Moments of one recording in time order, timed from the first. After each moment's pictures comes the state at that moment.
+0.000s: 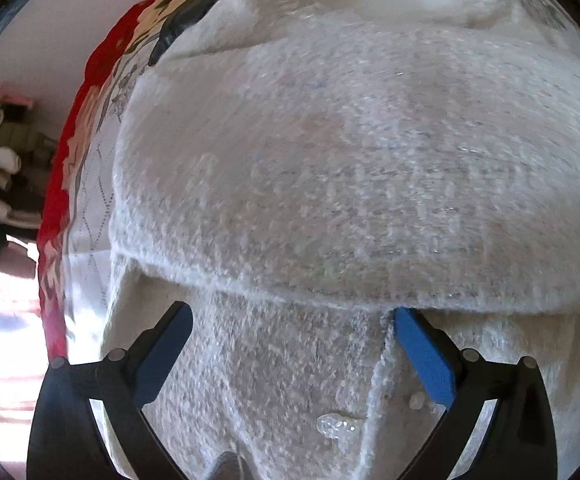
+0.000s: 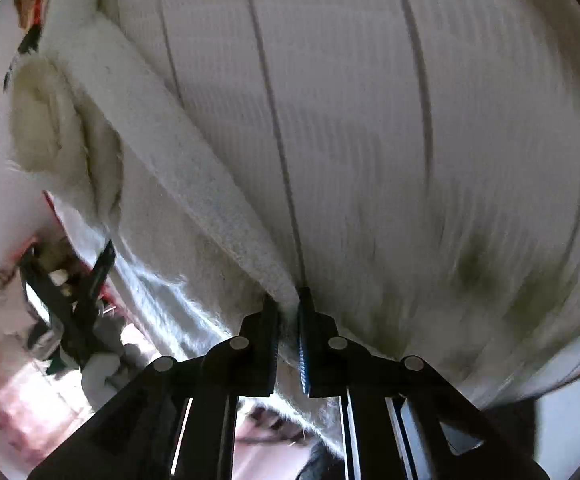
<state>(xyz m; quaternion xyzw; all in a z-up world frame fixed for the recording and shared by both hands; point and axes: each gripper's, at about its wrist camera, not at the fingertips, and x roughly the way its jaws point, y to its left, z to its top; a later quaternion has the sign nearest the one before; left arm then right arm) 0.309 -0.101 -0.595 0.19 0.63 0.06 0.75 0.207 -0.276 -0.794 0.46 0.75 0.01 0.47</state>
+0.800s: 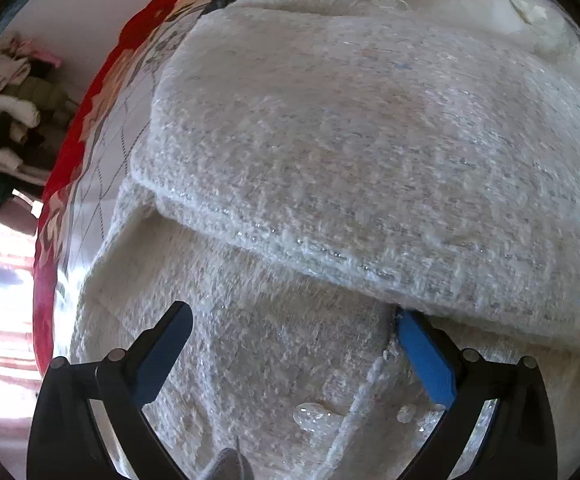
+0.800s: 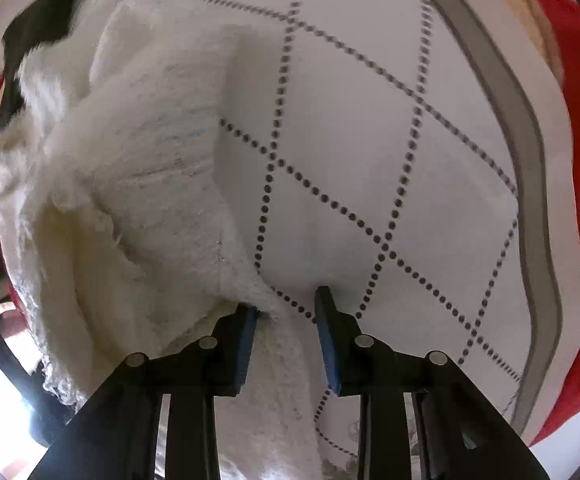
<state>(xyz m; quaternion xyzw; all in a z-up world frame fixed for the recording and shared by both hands) 0.295 -0.082 -0.603 0.13 0.61 0.12 0.77 0.408 -0.387 -0.759 0.22 0.76 -0.01 0.61</state>
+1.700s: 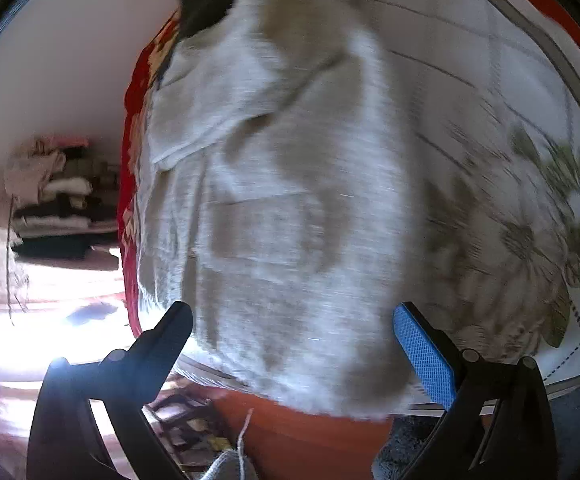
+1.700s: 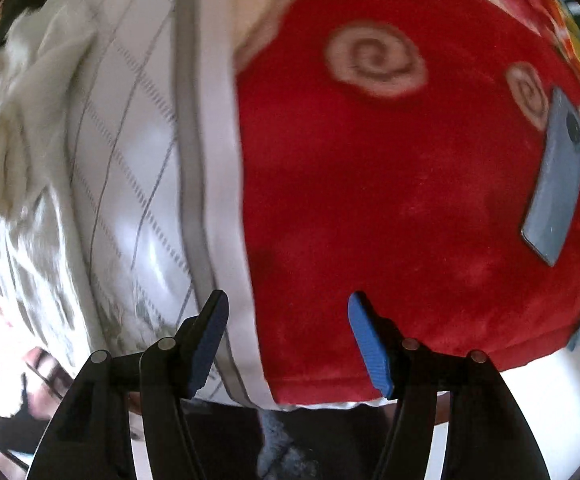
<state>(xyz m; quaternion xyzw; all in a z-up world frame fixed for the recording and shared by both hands) 0.082 -0.331 -0.571 0.37 0.61 0.13 0.69 0.364 -0.540 -0.665 0.09 0.82 -0.01 0.57</state>
